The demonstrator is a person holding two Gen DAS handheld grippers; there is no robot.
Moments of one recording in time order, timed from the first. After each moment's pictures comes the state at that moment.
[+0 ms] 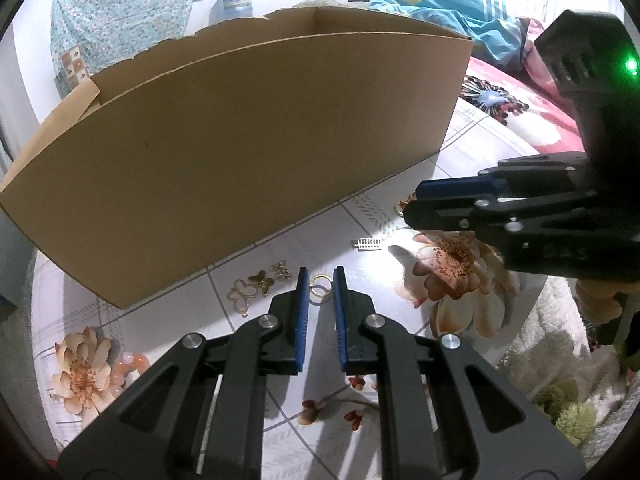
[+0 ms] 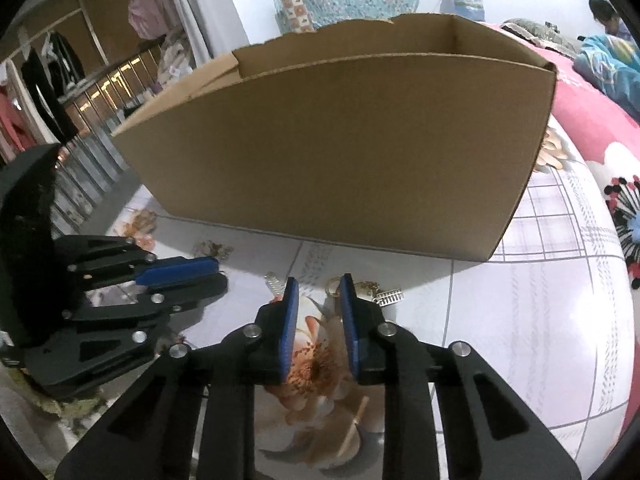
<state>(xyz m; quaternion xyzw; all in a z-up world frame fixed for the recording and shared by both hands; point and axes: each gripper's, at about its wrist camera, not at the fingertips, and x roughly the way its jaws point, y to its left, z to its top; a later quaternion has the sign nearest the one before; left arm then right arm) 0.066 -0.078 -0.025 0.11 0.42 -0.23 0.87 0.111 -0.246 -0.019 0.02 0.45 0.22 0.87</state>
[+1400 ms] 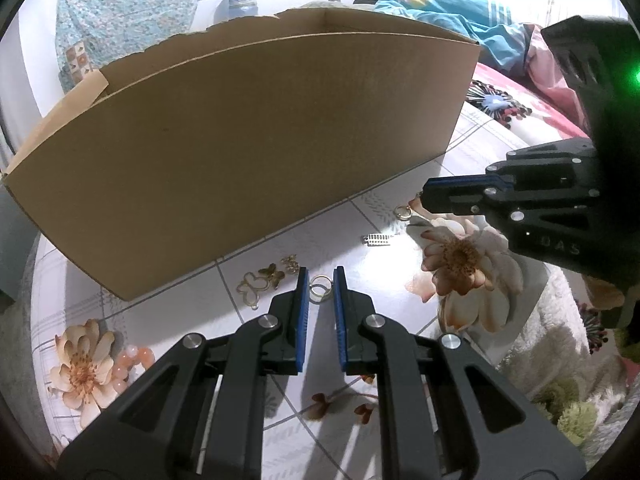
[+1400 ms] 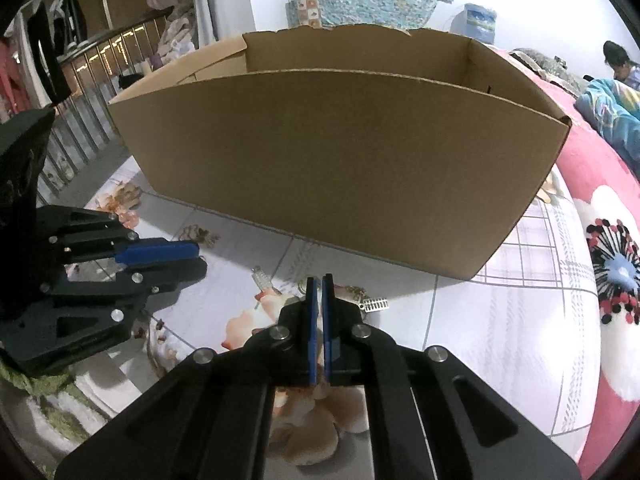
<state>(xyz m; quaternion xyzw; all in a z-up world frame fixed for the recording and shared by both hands) 0.065 -0.071 -0.025 0.10 0.42 -0.22 0.87 0.109 -0.241 -0.014 -0.05 0.44 0.21 0.87</state>
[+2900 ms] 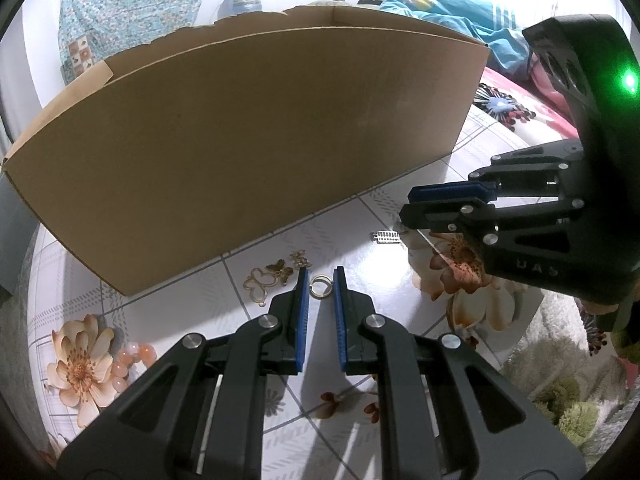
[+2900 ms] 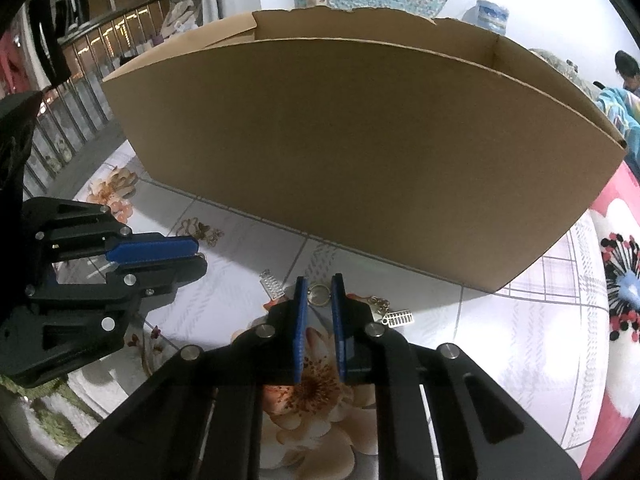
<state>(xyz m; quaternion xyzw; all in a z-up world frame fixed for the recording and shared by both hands) 0.067 -0.067 -0.029 0.09 0.42 -0.22 0.87 0.125 -0.223 -0.021 -0.07 0.46 0.21 0.86</state>
